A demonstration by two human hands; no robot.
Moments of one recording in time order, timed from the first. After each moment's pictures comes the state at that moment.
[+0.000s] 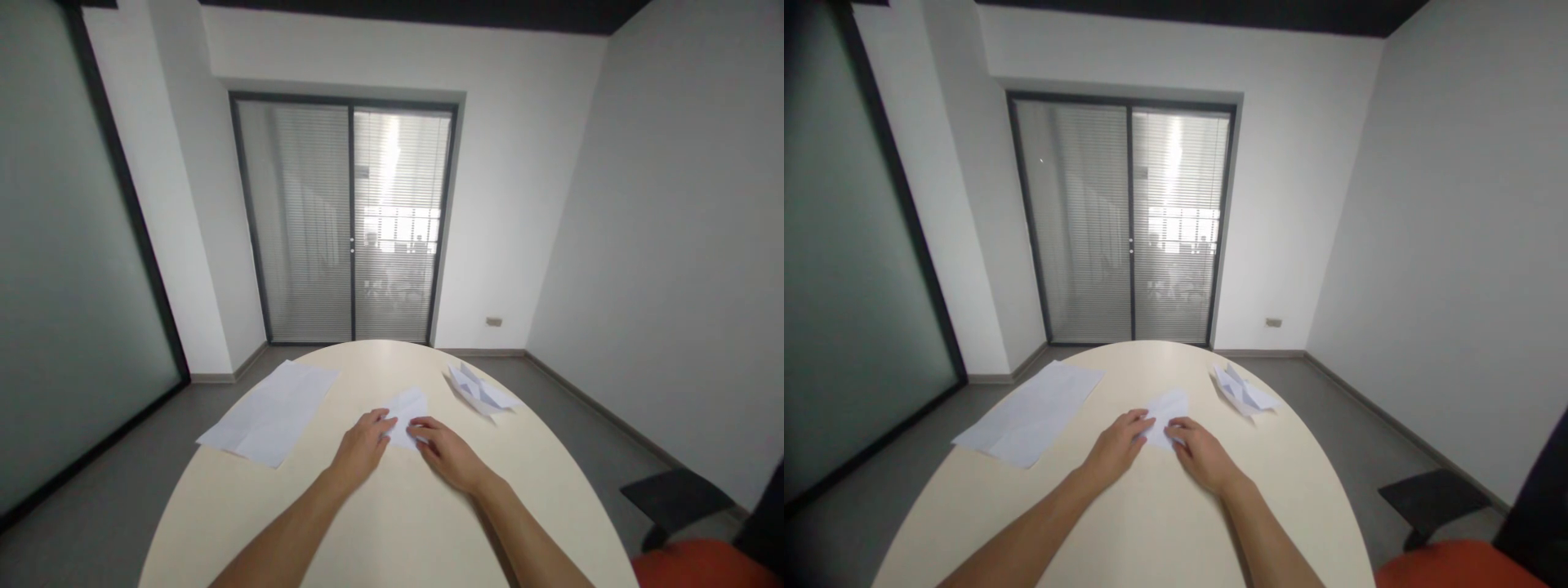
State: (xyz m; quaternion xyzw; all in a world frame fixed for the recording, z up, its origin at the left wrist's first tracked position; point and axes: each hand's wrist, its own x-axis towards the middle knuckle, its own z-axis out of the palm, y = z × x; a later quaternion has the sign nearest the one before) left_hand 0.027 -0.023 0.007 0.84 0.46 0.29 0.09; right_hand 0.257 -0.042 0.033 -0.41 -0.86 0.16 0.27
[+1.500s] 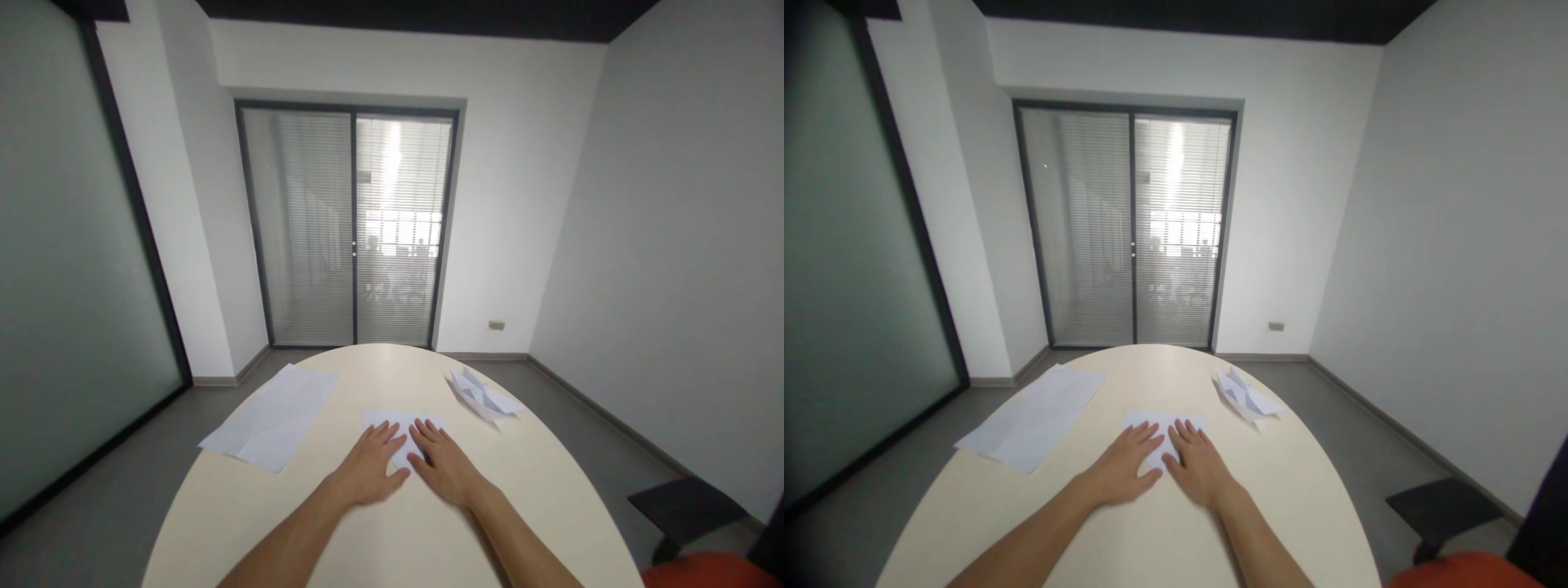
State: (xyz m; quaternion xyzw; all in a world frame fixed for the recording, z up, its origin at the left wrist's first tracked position) left_hand 0.027 -0.042 0.016 0.89 0.43 0.14 0.10; right_hand 0.242 -0.040 0.018 -0.52 -0.83 0.15 0.12
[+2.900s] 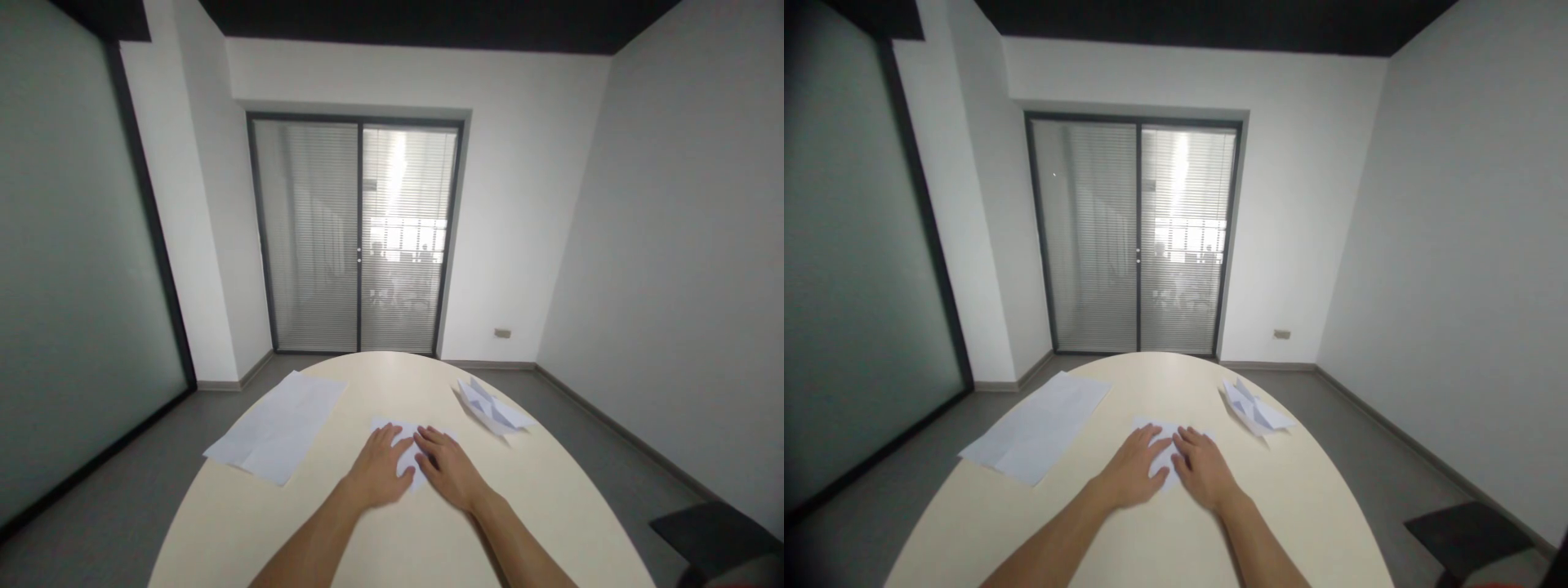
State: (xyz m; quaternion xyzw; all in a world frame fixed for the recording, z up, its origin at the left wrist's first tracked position) left_hand 0.030 -0.023 0.020 0.87 0.46 0.17 0.07; right_hand 0.231 -0.023 0.031 -0.53 -0.83 0.10 0.17
